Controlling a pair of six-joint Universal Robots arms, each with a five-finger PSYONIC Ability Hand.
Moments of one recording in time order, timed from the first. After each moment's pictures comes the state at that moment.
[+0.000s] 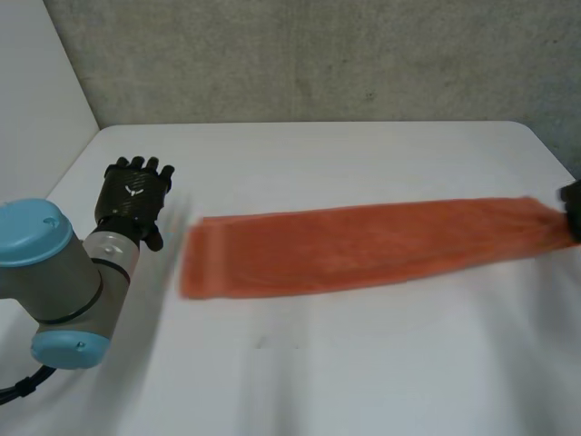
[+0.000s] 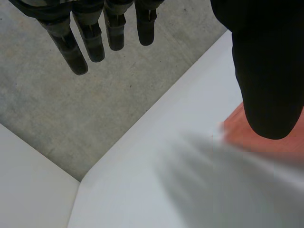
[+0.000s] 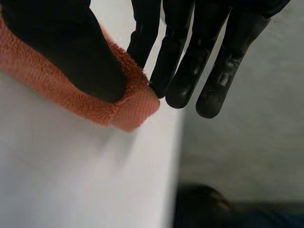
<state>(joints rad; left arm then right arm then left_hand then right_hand) 4.41 -2.01 -1.73 3.70 -1.59 3.63 1.47 -0.87 1.26 -0.12 1.60 2.38 0.19 0.20 0.21 0.20 0.05 0.96 1.17 1.18 1.19 0.97</state>
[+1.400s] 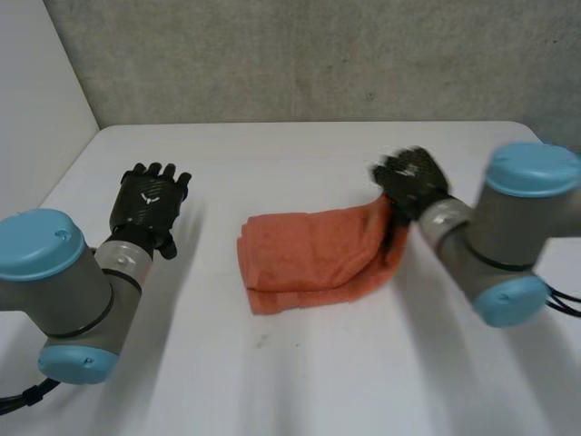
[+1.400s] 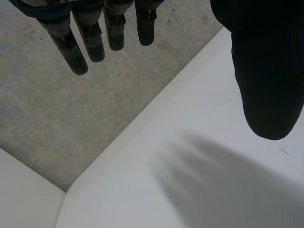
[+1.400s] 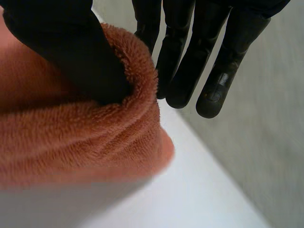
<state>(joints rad) 4.36 -1.99 -1.76 3.70 -1.59 3.63 2.00 -0.97 1.31 -0.22 1.43 2.60 0.19 0.20 0.21 0.20 0.05 0.93 1.18 1.18 1.19 0.98</state>
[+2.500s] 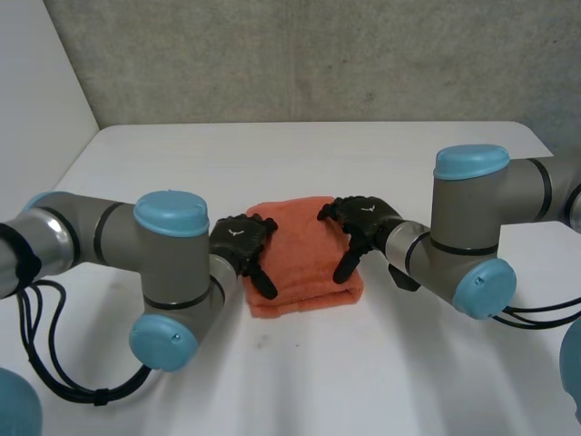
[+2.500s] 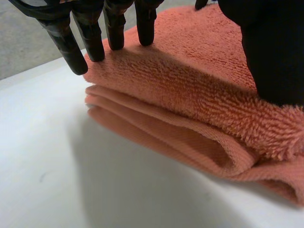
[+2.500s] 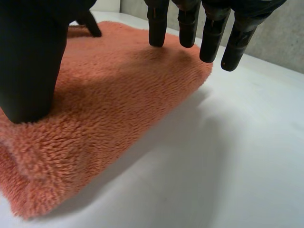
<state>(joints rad) 4.11 -2.34 -1.25 3.19 -1.64 3.21 2.04 -0.74 1.03 0.15 1.30 3.01 0.19 0.20 0.21 0.20 0.05 0.21 0.22 0.21 0.23 0.06</state>
